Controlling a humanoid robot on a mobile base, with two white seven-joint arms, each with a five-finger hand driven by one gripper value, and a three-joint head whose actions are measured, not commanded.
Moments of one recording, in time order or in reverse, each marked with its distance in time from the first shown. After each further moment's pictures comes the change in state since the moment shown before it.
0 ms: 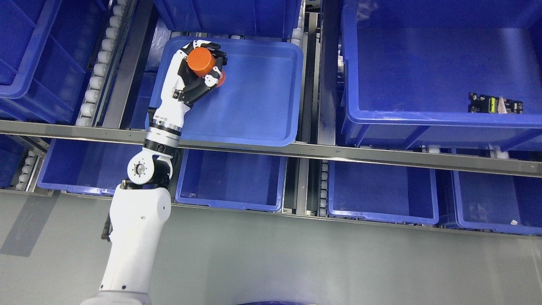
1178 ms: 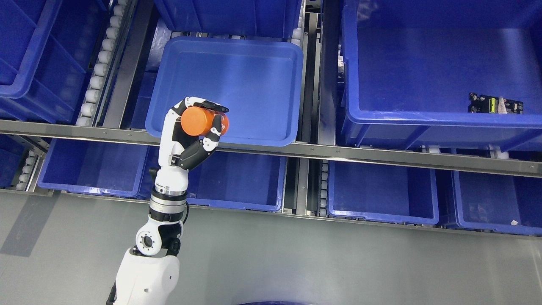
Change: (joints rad) left arm 0.324 0.000 -0.107 -0.270 0.062 -0.175 0.077; right arm 0.000 0.000 0.000 0.000 0.000 0.000 0.000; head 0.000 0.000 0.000
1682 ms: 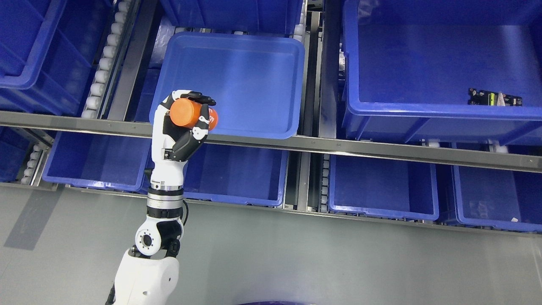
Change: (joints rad) left arm 0.009 0.000 0.000 -0.038 0.000 0.076 0.152; right arm 0.002 0.000 0.000 0.000 0.000 0.000 0.000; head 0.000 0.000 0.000
